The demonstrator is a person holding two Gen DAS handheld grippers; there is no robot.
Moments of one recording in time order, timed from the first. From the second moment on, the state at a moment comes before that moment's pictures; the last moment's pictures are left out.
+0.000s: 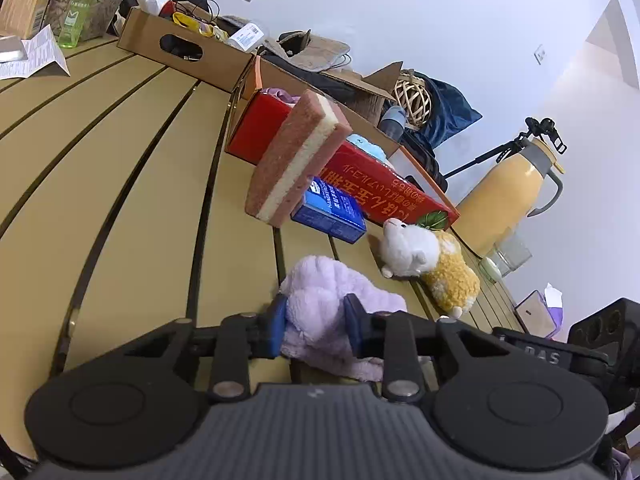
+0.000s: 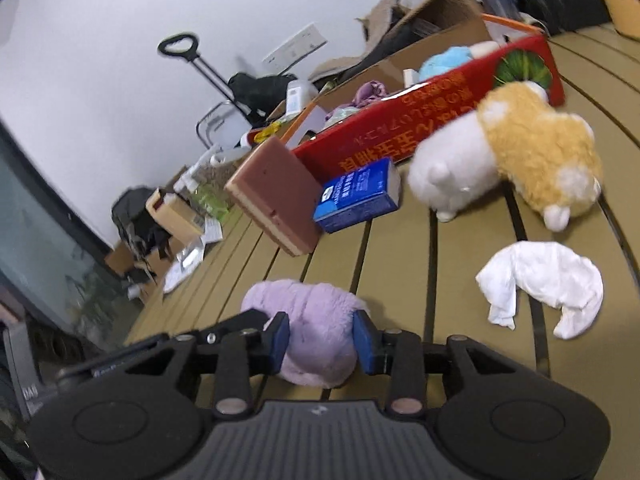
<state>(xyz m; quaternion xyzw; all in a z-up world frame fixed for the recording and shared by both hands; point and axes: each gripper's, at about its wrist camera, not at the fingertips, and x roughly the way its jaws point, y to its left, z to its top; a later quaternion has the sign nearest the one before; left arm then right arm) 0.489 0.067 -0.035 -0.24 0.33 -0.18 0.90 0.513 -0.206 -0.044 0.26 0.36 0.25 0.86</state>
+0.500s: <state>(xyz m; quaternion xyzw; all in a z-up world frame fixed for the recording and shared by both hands) 0.660 -0.006 0.145 -0.10 0.26 -0.27 0.92 0.620 -0.241 0.117 0.15 0.23 0.26 0.92</state>
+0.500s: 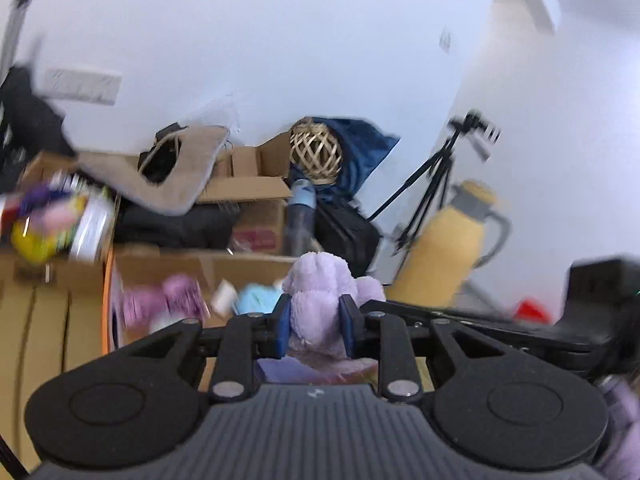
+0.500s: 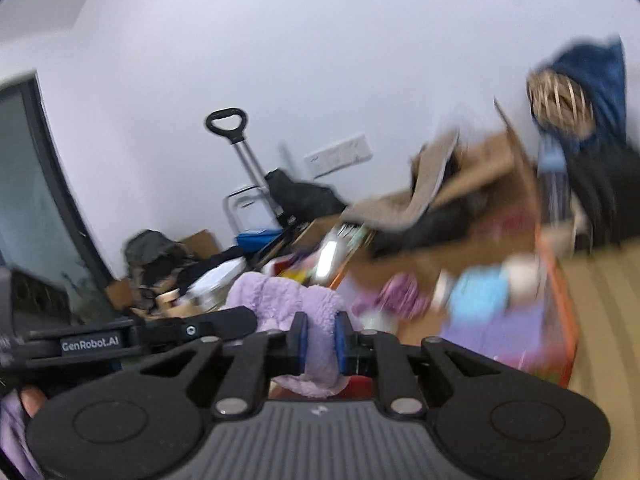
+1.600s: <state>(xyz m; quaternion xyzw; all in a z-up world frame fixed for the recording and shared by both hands) 0.704 0.022 0.180 -0.08 0.37 -0.16 0.91 0.754 -0.226 0.143 0.01 0.36 0.18 0.91</state>
